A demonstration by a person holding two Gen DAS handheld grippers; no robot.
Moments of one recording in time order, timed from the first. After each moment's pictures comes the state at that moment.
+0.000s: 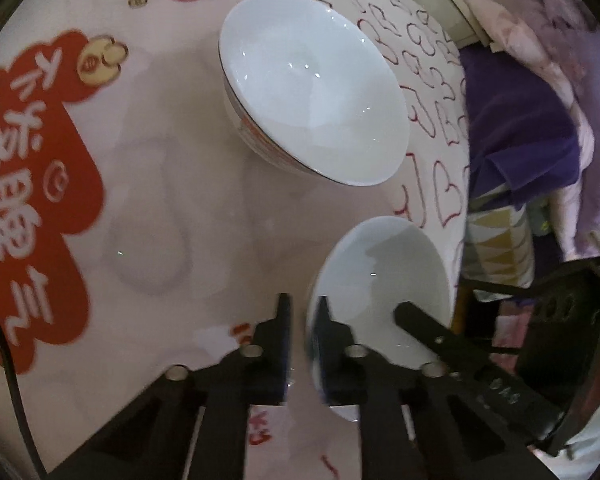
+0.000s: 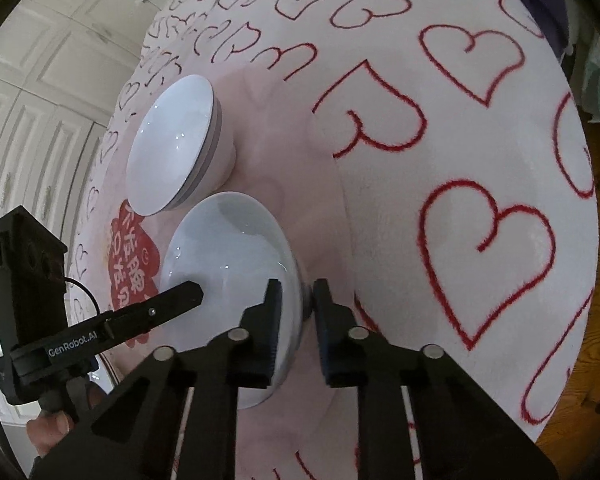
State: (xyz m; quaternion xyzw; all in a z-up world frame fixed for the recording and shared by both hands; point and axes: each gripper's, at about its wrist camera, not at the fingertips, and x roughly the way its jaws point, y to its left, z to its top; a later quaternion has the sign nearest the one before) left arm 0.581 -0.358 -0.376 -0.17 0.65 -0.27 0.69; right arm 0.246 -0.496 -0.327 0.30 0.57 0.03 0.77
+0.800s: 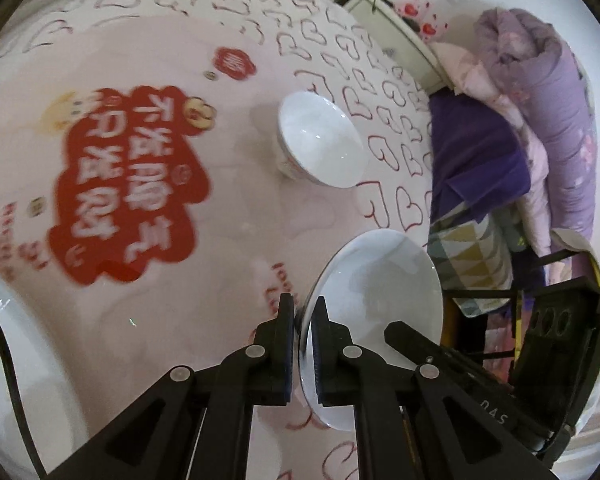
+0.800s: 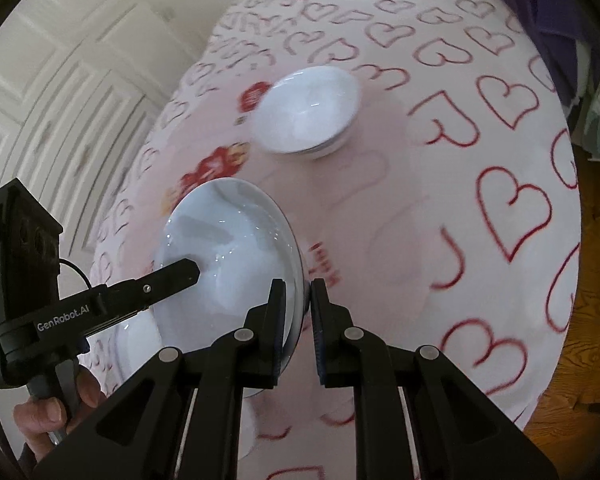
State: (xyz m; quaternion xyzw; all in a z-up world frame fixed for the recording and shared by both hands) left arm 0.465 -0.236 -0.267 -0.19 0.57 -0.26 0.75; right arm 0.175 -0.398 -0.232 0.24 0.53 0.09 0.81
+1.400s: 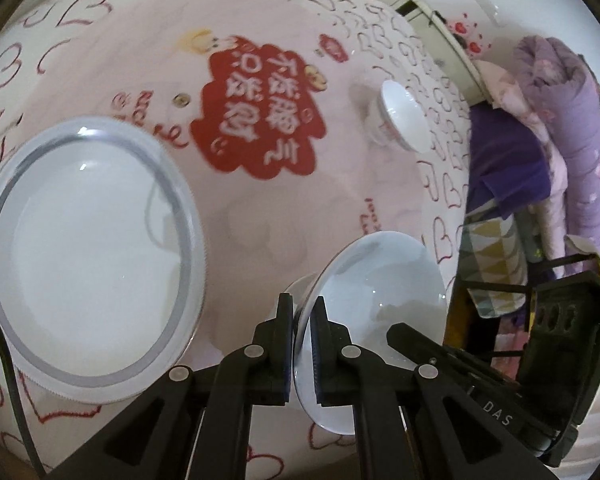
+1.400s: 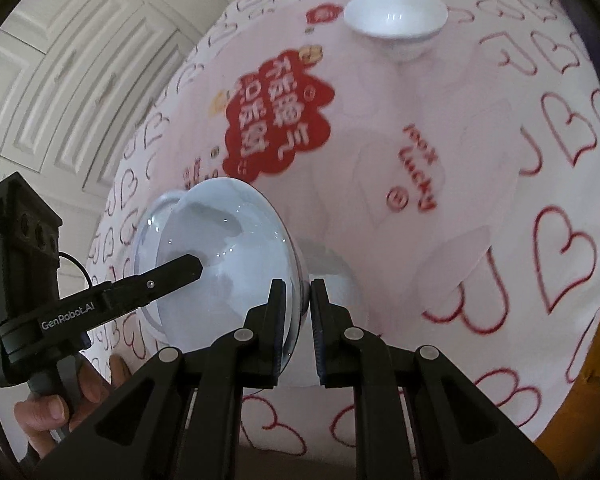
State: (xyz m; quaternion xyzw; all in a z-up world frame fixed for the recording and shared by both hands) left arm 0.359 -0.112 -0.259 -0.22 0.61 -0.19 0.74; right arm 0.118 -0.303 -0.259 0.21 0.60 0.13 0.76
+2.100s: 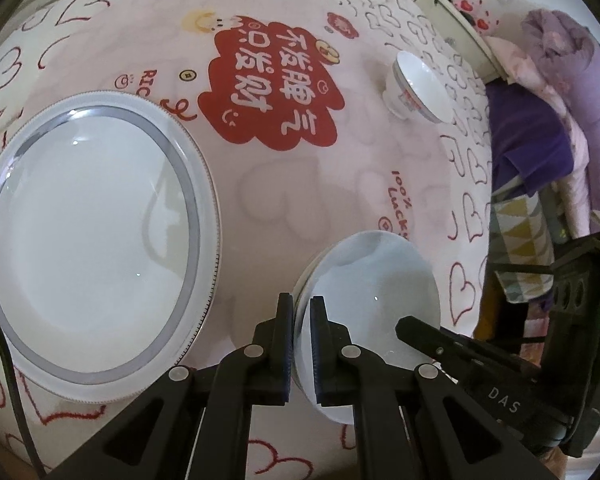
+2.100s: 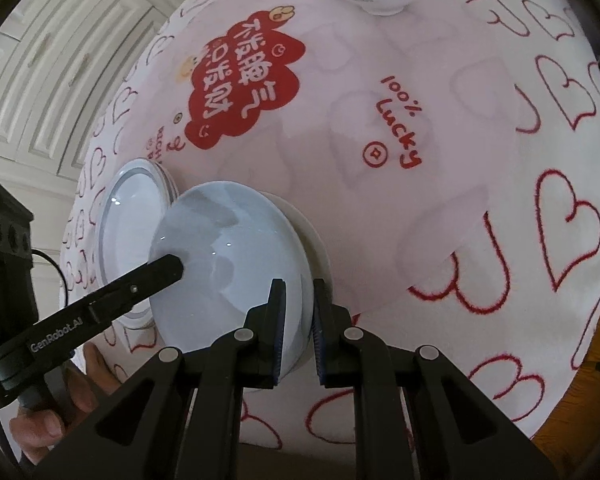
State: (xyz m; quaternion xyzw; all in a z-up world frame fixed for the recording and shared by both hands) left arm 0.346 -0.146 -0.274 -0.17 0.62 -0.17 0.75; right arm 0.113 -0.305 -0.289 0.19 0.63 0.11 0.74
